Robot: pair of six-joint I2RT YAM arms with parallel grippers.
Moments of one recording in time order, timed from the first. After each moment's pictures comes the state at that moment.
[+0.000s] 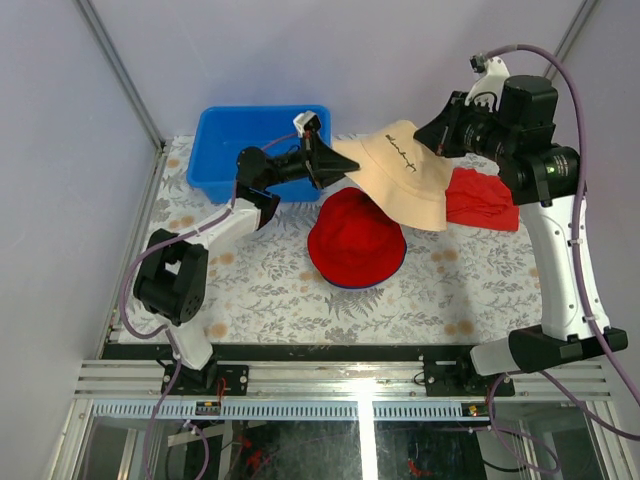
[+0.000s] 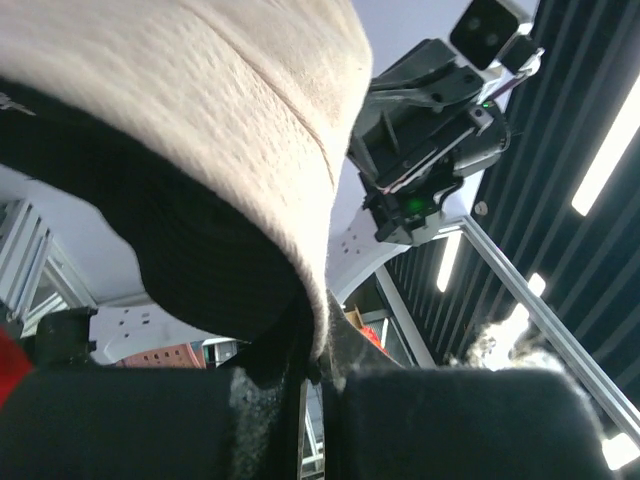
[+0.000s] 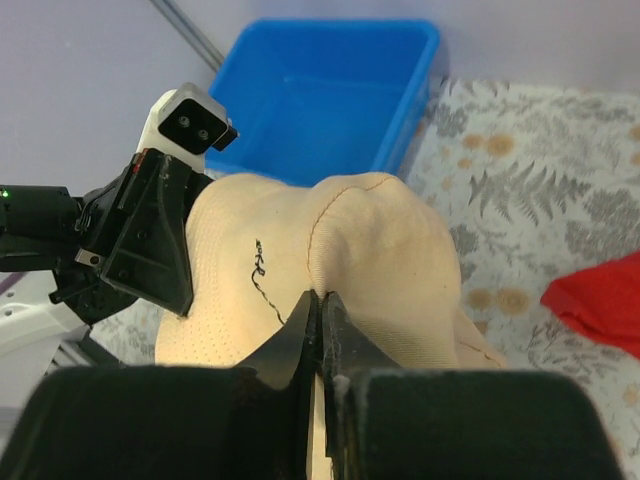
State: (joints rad) left arm -0.41 1.79 1.33 1.04 0.94 -2.01; right arm 0.21 1.44 1.99 -0.85 -0.36 0.30
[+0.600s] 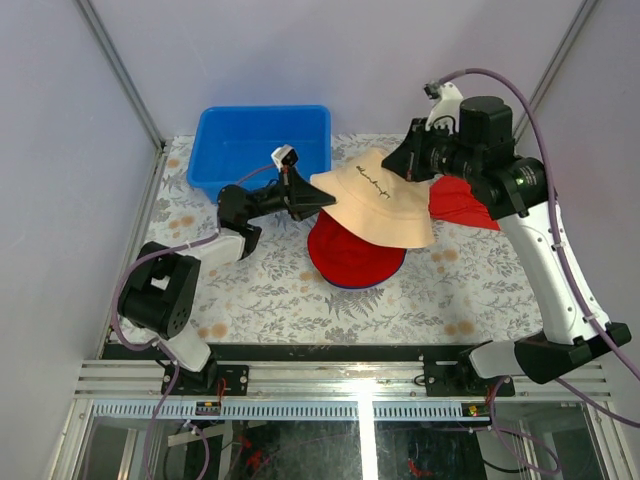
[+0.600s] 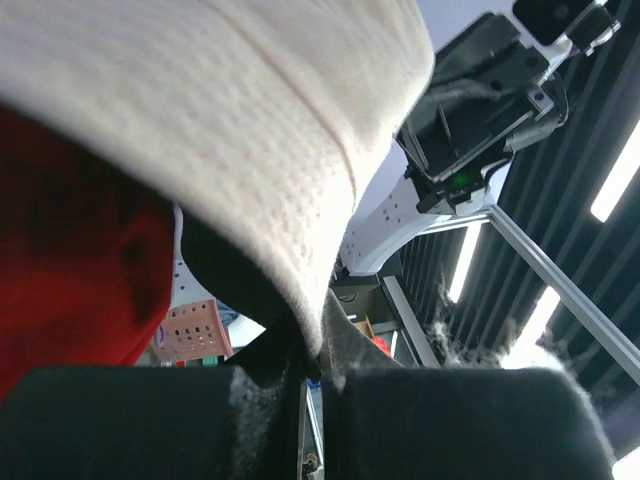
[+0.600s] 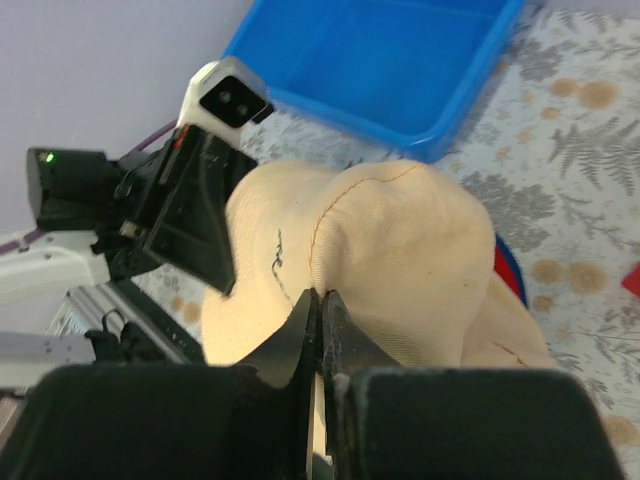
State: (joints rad) left arm -0.37 1.67 0.93 1.28 0.97 -1.99; right arm 0.38 1.38 1.81 -0.83 -0.34 0.30
